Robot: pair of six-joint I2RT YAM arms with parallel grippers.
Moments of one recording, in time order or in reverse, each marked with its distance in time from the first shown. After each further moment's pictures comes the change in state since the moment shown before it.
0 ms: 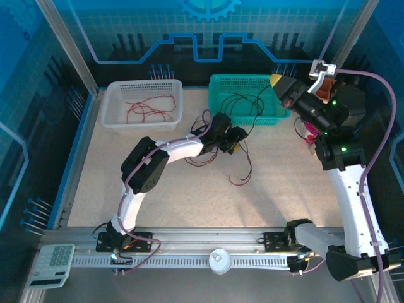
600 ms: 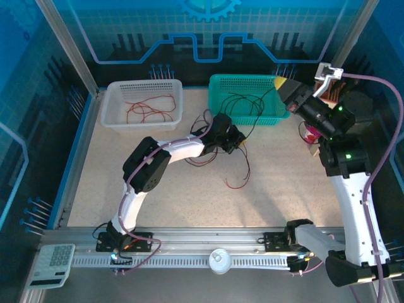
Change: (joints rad) left arm 0.005 -0.002 -0.005 0.065 0.006 0.014; right arm -0.043 -0.063 -0.022 -0.014 -0.015 0.004
